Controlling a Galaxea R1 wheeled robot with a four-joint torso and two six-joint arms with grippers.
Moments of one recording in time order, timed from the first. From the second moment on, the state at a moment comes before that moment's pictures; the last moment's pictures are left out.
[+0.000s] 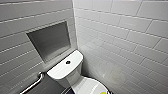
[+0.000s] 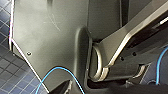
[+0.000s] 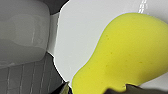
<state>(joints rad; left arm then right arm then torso) 1.55 2.98 -2.58 0.12 -0.13 -0.10 -0.82 2.75 -2.12 -0.11 -0.04 0.68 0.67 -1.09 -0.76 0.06</state>
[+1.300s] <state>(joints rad) 1.55 2.99 -2.59 0.12 -0.13 -0.10 -0.86 2.83 -2.24 -0.04 -0.05 0.81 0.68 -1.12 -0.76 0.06</state>
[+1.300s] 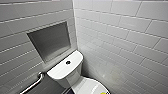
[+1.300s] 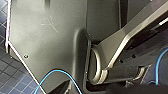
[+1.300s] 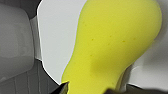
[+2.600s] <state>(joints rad) 1.55 3.00 -2.59 0.12 -0.13 -0.10 -0.86 2.87 -2.32 -0.02 -0.04 0.83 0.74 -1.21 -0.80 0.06</state>
